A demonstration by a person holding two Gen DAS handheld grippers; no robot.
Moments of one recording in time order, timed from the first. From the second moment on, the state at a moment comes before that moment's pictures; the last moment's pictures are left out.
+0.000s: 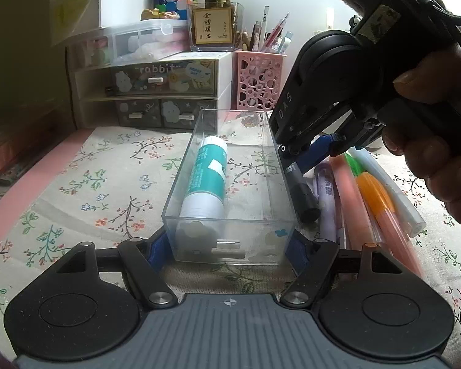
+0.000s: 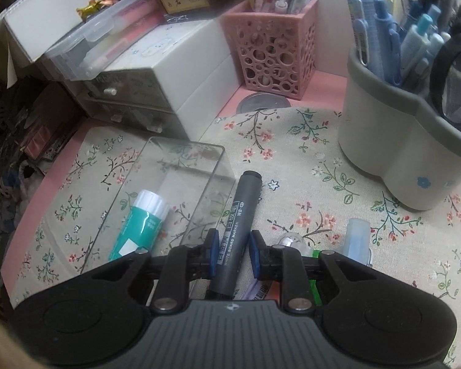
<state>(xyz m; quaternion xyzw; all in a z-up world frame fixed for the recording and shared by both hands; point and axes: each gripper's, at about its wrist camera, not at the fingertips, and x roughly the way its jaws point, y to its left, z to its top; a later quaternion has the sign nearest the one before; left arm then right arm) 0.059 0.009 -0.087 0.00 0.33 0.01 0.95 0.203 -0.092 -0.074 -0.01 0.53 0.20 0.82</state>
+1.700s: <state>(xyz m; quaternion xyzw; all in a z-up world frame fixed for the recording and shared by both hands) 0.060 0.006 -0.088 0.01 0.33 0.00 0.95 0.139 -0.116 -0.025 0.21 0.44 0.25 0.84</state>
